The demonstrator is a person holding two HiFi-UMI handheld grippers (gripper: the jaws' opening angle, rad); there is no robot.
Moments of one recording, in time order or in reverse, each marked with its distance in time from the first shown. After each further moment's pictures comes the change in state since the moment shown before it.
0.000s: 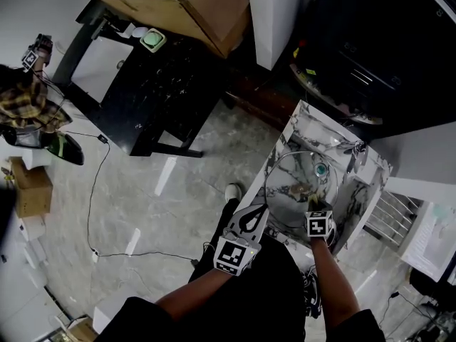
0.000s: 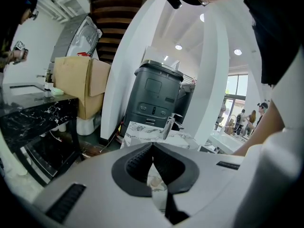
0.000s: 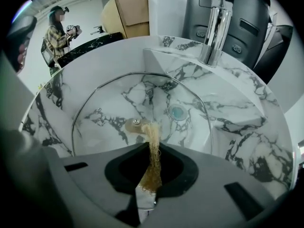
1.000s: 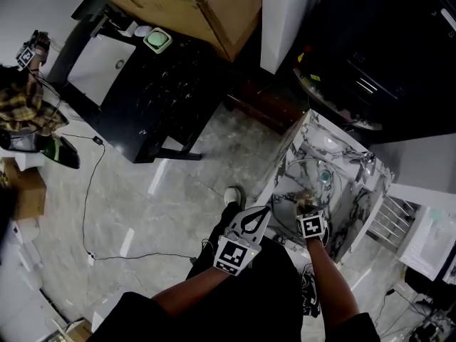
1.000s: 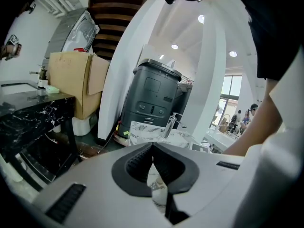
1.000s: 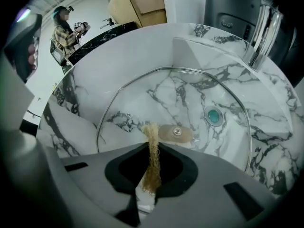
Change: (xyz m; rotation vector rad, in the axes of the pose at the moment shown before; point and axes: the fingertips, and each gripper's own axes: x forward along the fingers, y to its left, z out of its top) left arm -0.005 0.037 0.004 0.016 0.020 -0.077; right arm 0.011 0.076 0.022 -0.048 0.113 0.178
